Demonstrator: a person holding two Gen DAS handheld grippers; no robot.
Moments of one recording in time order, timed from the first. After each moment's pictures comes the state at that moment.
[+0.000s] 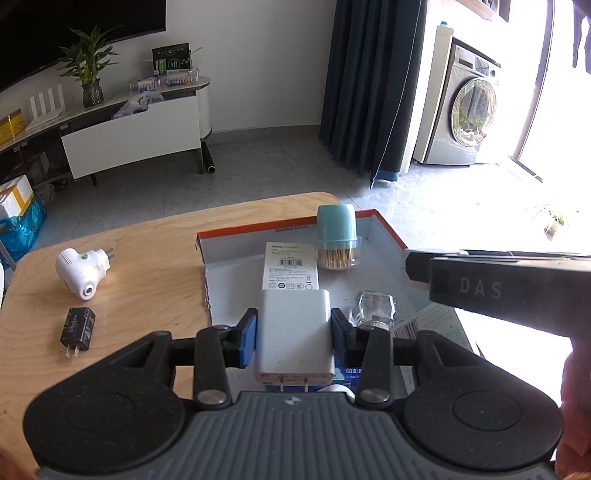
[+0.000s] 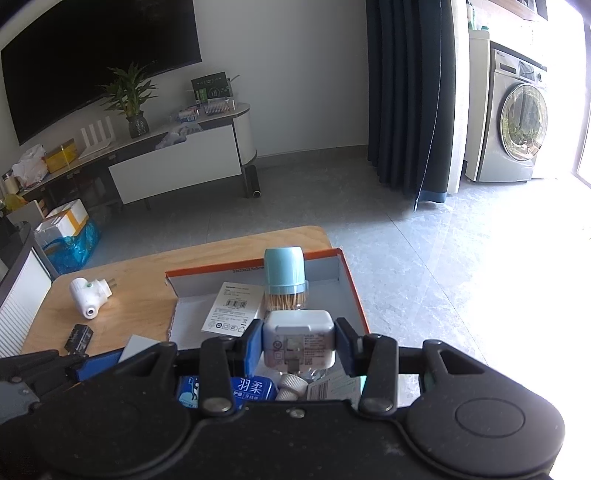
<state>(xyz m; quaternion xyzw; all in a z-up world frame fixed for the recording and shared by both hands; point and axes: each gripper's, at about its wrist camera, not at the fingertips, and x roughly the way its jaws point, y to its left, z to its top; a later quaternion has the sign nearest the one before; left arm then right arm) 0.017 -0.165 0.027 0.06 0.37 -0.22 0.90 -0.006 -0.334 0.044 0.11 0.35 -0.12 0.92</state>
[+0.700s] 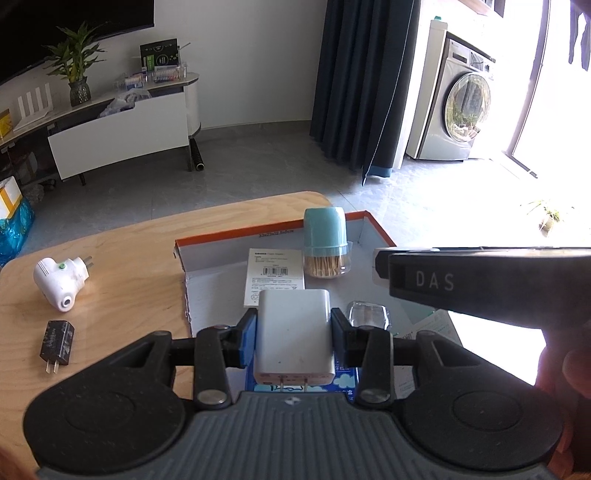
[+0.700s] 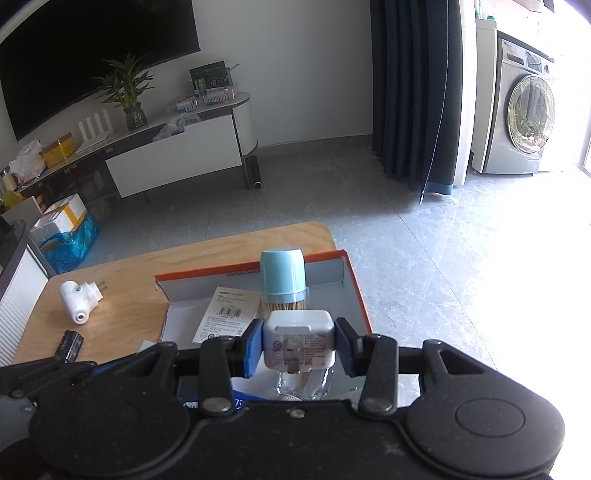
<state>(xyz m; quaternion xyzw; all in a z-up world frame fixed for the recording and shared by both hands) 0.031 -0.181 0.021 0.06 0.38 -0.24 0.89 0.024 -0.348 0.035 0.11 0.37 -0.11 0.92</state>
